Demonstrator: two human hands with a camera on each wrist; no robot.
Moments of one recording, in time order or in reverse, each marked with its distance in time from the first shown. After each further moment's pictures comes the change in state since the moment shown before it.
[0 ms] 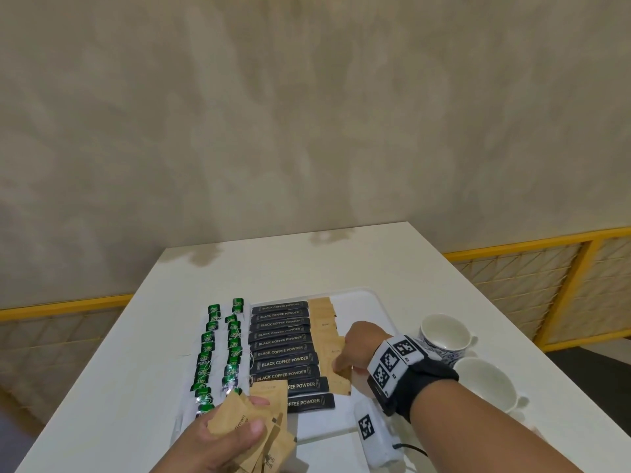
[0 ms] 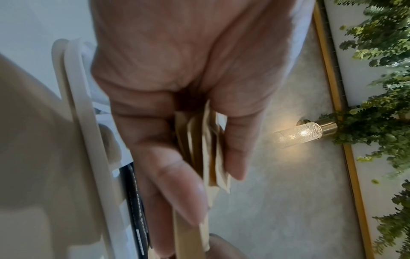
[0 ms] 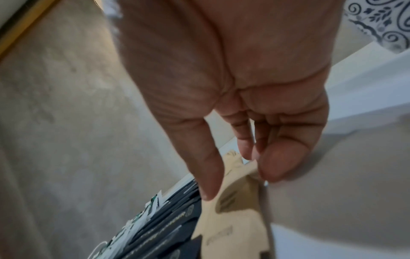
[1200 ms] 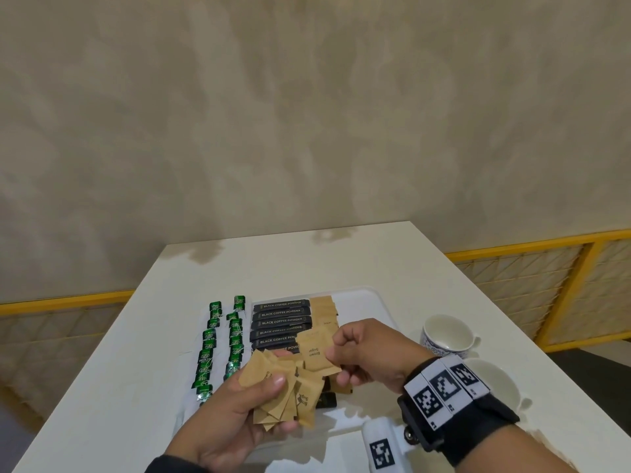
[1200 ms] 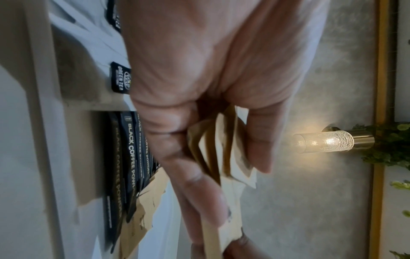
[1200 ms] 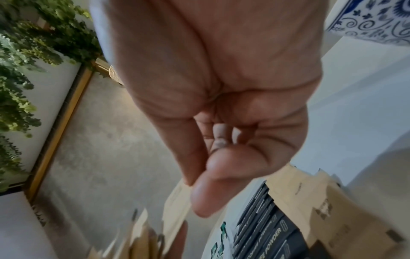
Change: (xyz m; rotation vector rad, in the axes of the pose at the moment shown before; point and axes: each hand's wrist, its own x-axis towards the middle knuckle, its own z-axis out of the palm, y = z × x) left_hand 0.024 0.015 0.019 -0.407 -0.110 0.074; right_hand -0.049 0.014 -0.006 0.873 -0.219 -0.310
